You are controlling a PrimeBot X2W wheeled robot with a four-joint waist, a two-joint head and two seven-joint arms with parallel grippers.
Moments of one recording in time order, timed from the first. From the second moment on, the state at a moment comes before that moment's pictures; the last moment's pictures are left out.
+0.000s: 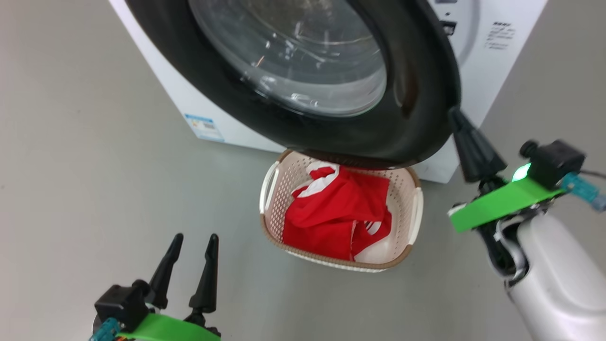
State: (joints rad) left arm -0.12 0.04 -0.11 0.26 -0.36 -0.13 -0.25; right arm -0.46 -0.18 0.22 0.36 0.51 0.12 -0.26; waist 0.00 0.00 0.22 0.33
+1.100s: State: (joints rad) left arm -0.25 0.03 -0.18 0.22 -0.44 -0.13 -0.25; right arm -0.76 -0.27 0.10 0.38 0.53 0.14 -0.26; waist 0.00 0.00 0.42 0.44
